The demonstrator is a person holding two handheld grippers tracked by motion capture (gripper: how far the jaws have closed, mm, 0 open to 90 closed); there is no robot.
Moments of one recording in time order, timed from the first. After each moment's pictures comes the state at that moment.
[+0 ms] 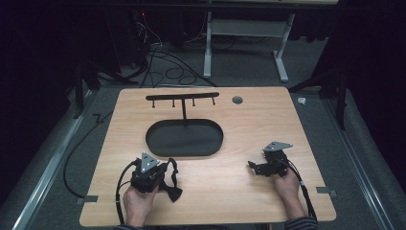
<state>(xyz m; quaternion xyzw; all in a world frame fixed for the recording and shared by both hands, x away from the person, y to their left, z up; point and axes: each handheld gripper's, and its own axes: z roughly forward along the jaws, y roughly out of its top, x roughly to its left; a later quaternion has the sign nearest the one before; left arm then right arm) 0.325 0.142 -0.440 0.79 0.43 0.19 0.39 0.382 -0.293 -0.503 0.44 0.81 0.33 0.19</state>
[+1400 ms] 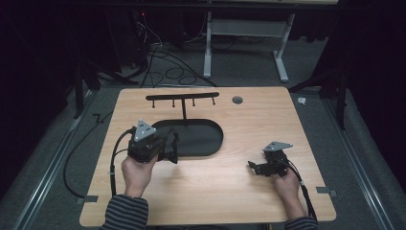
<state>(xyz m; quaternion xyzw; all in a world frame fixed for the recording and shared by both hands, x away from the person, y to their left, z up) 0.376 0.137 -0.366 0.77 0.39 0.22 0.45 0.382 -0.293 -0.503 0.44 0.82 0.33 0.19</state>
